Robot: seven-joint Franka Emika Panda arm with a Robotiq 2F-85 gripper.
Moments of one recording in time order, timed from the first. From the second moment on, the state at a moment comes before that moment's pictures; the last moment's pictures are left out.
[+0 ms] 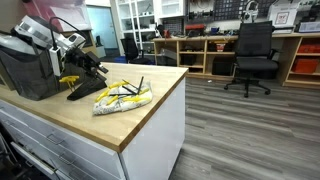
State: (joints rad) arm 0.03 0.17 -0.03 -2.19 -1.21 2.13 0.85
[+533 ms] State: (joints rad) arm 0.03 0.12 -0.02 -2.18 -0.83 2.13 0.77
